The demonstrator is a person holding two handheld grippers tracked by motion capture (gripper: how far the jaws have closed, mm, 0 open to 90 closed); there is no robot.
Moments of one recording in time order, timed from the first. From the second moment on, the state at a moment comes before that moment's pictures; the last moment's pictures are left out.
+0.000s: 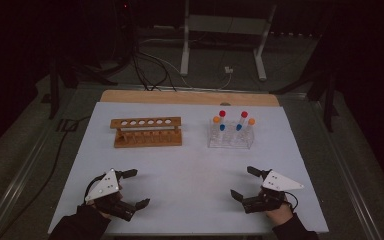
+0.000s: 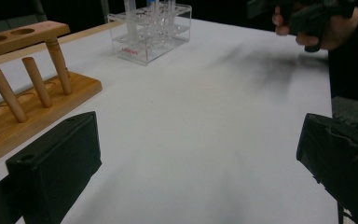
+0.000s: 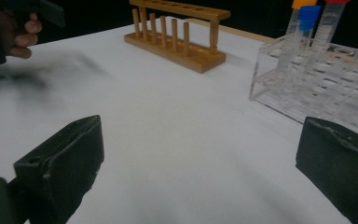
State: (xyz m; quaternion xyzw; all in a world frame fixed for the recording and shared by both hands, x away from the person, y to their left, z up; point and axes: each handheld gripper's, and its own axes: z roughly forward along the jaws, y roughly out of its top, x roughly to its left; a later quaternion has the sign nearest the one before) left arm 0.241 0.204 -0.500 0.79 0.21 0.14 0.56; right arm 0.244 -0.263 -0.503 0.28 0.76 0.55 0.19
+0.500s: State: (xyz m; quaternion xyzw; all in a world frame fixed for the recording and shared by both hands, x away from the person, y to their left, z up) left arm 0.240 0.206 -0.498 0.78 0.21 0.14 0.57; right arm 0.241 -0.248 -0.495 0.28 0.81 0.50 0.16
